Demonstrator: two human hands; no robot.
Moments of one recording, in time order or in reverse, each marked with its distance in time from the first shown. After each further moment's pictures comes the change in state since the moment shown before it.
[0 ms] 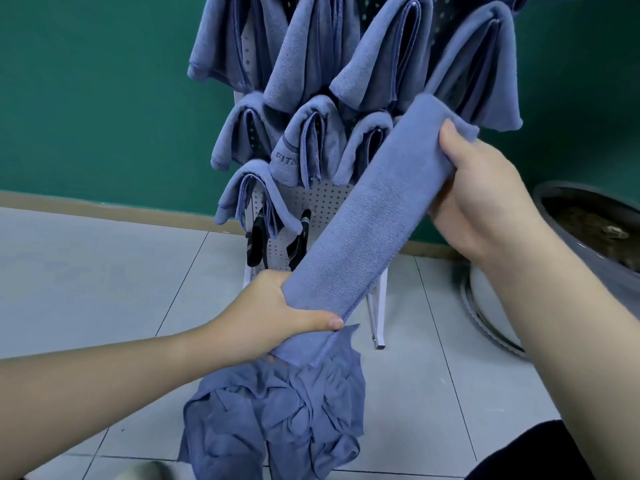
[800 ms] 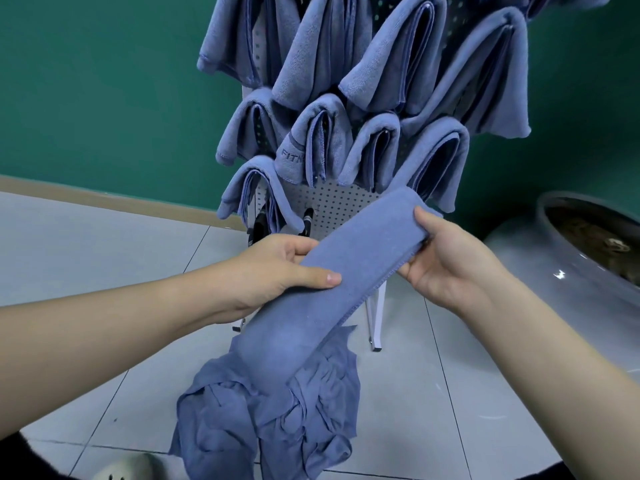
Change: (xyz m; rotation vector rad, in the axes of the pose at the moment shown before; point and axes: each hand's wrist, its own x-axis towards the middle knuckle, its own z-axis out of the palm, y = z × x) left_hand 0.021 0.027 -0.019 -0.241 -0.215 -0.047; right_hand -0.017 0.048 -0.020 0.137 0.122 0.502
